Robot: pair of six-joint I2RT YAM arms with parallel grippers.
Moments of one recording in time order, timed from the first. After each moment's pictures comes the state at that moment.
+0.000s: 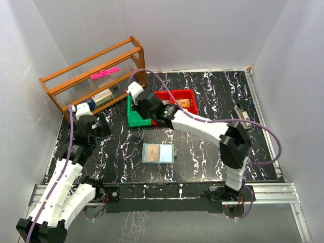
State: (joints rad) left arm -0.27 0.74 0.77 -0.68 -0.46 -0.39; right arm 0.94 1.79 1.51 -0.21 0.21 -0.04
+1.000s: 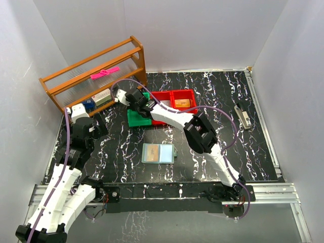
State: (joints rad) left arm -0.27 0.67 0.77 -0.68 -0.52 -0.39; right arm 0.86 2.37 2.04 -0.35 0.34 -0.57
